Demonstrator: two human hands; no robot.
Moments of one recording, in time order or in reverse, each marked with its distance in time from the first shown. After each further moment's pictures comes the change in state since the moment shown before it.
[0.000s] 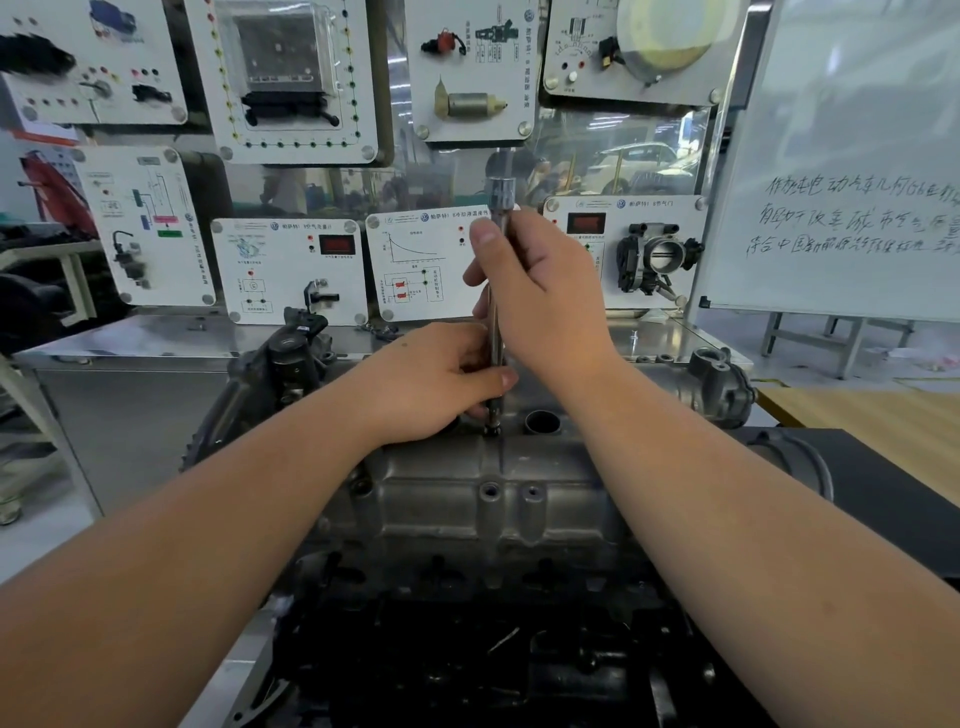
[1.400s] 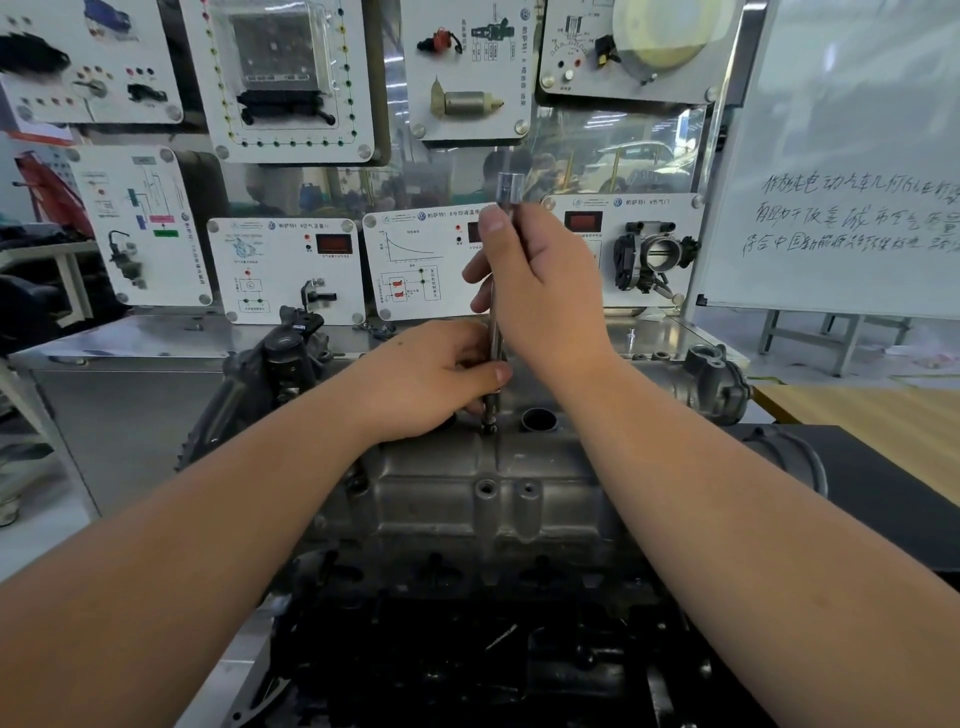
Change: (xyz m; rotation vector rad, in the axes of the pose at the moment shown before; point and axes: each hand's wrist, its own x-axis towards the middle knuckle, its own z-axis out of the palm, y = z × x) left_hand -0.004 0.005 0.000 0.019 0.011 0.015; right_hand 0.001 -0.001 0.000 0.048 0.048 0.042
